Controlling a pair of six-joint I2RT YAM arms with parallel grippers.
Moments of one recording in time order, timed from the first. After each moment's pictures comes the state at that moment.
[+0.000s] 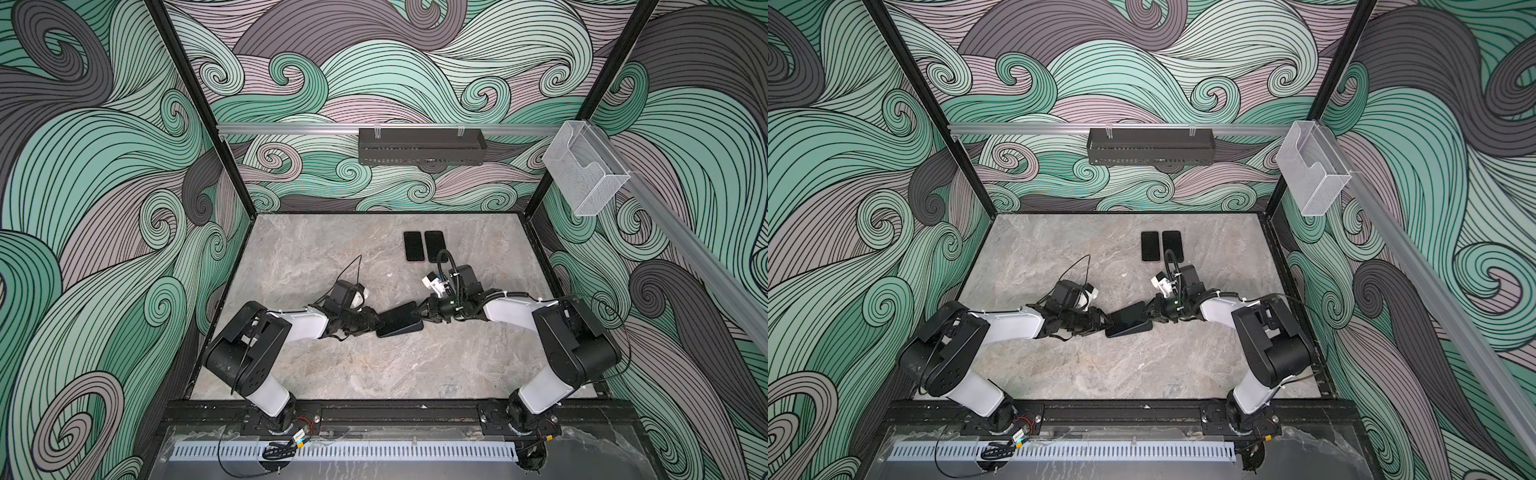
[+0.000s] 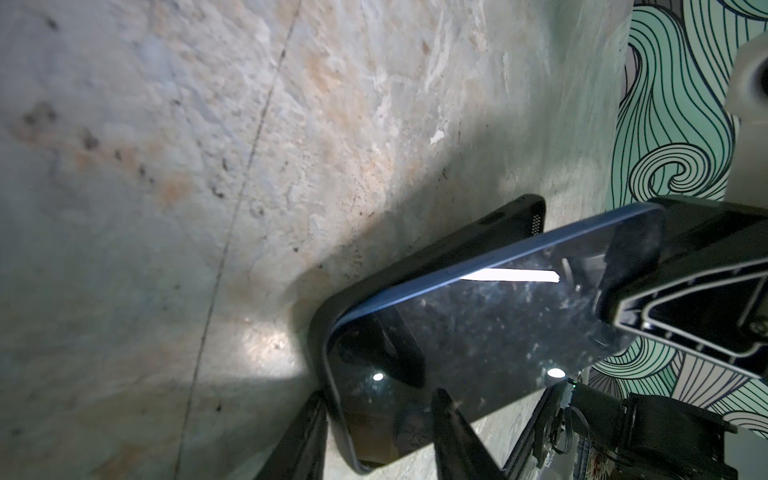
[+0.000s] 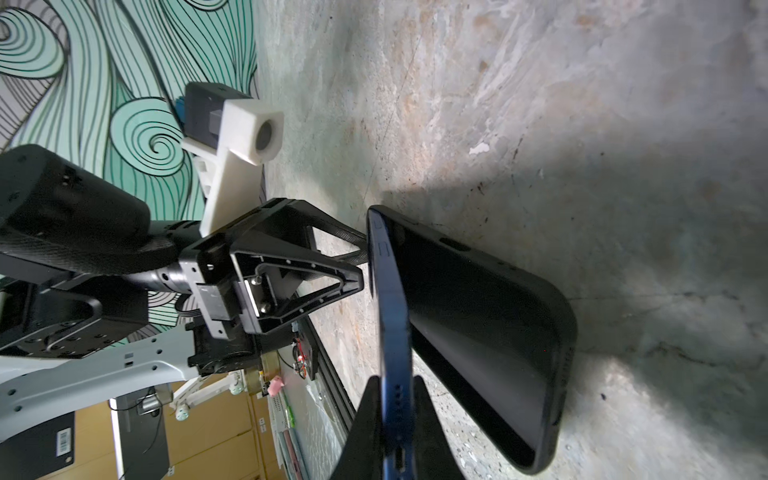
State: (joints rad) left arm -0.53 1.59 0.59 0.08 0.52 -0.69; right arm 0.42 1.65 0.74 -0.08 -0.84 0.53
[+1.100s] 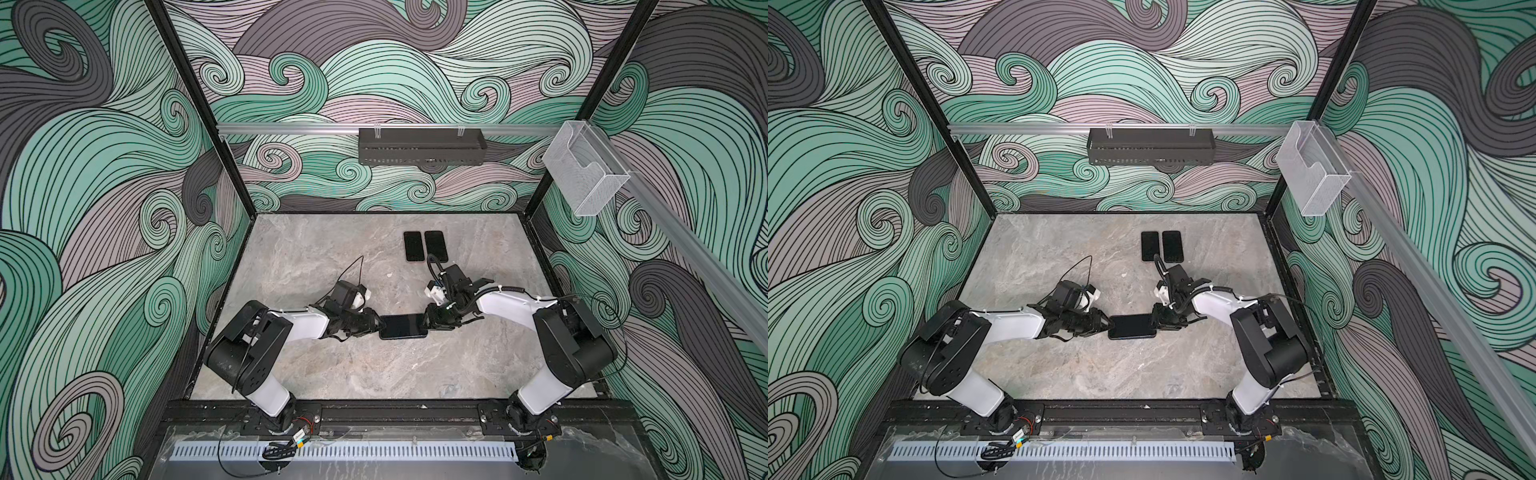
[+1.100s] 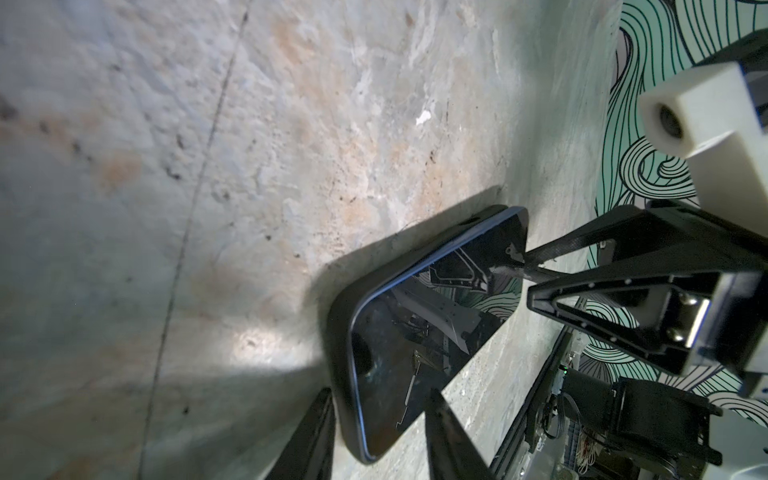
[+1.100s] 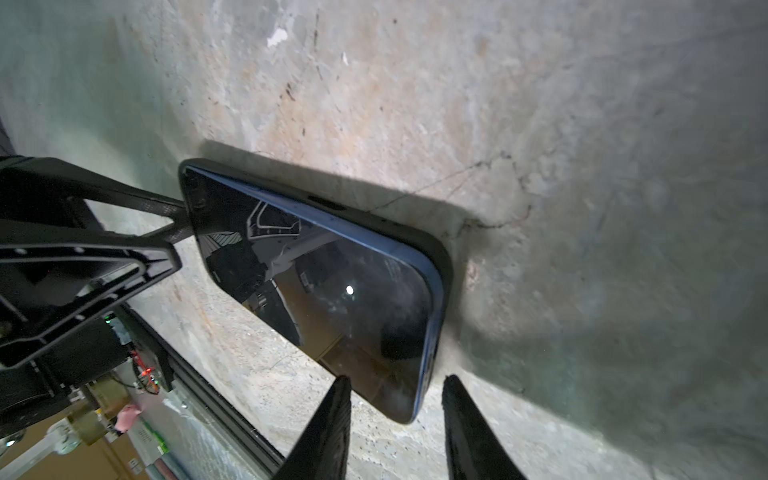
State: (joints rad) left arm -0.54 1.60 0.59 0.07 0.55 -0.68; right arm 0.50 1.65 0.89 -0.57 -0.46 0.34
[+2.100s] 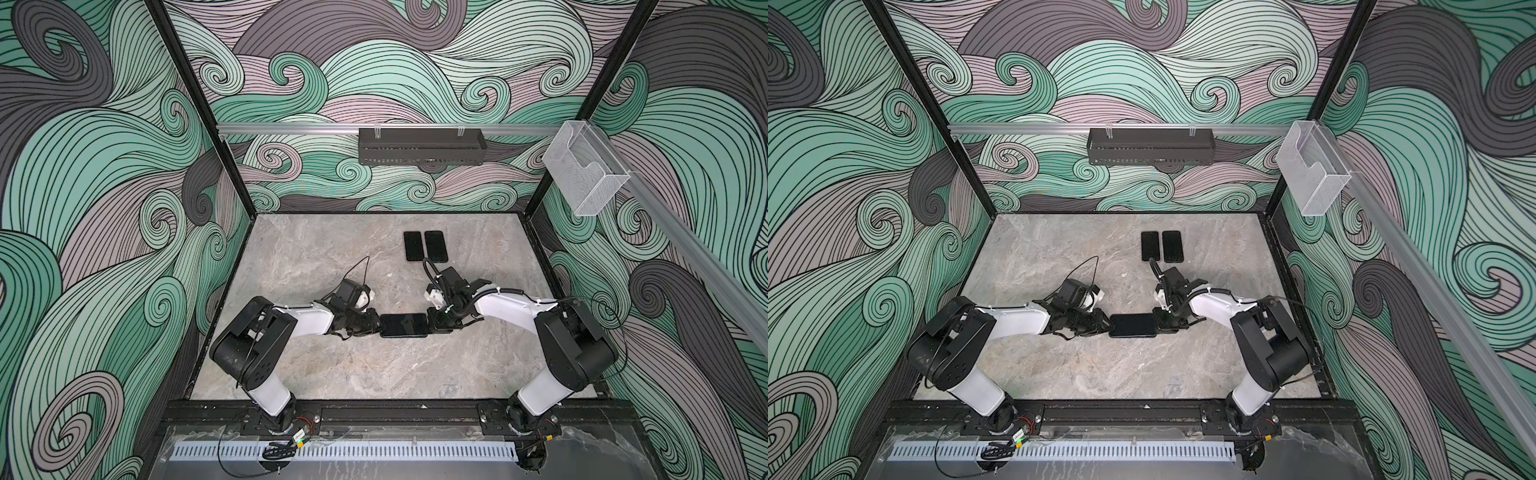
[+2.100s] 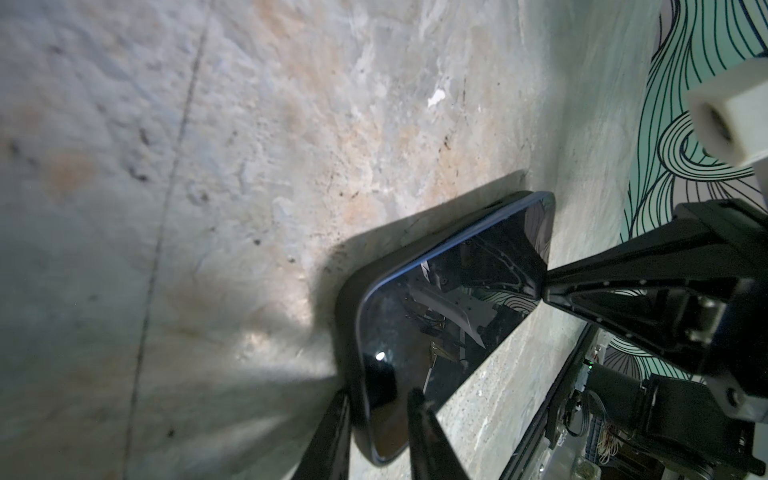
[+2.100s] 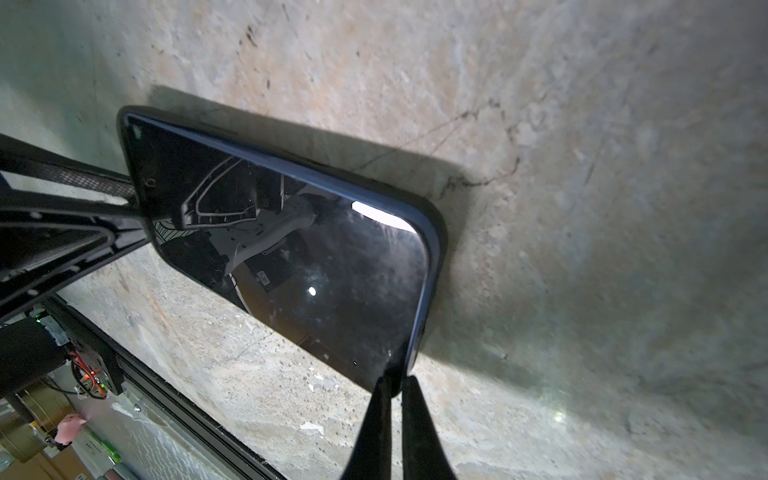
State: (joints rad) left arm -0.56 1.64 0.66 -0.02 0.52 -0.64; right arm 0.54 1.64 0.89 -0.61 -0.40 0.33
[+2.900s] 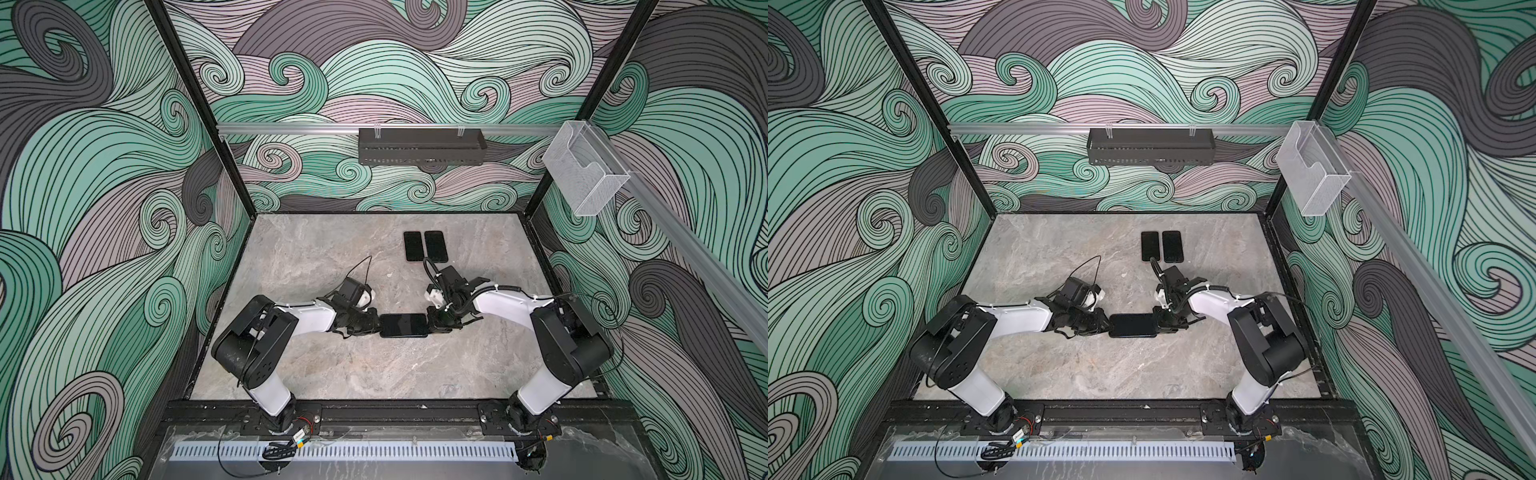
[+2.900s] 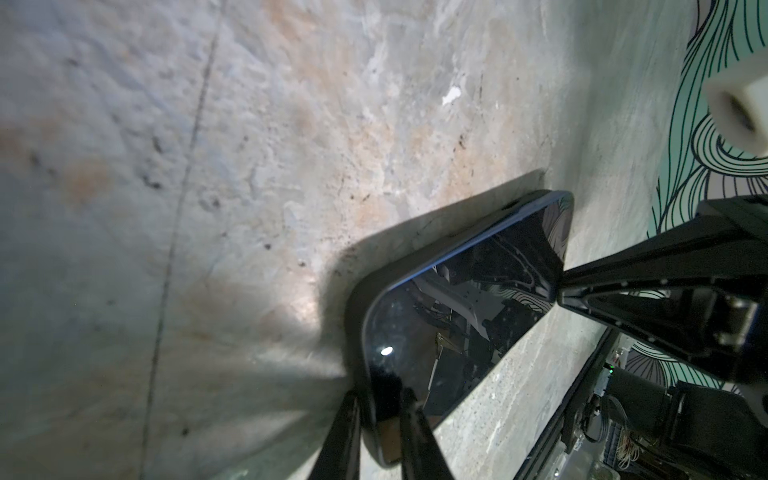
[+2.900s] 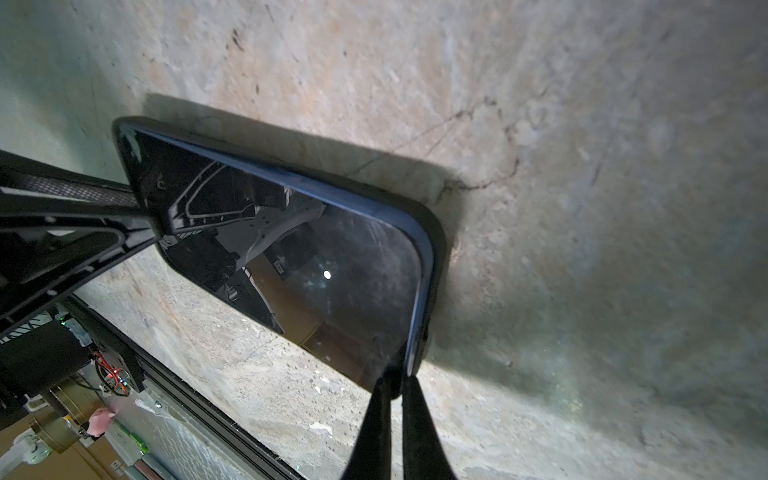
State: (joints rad) left arm -0.57 1.65 0.70 -0.09 0.49 -0.61; right arm 0.53 1.69 0.91 -0.62 -0.42 0.35
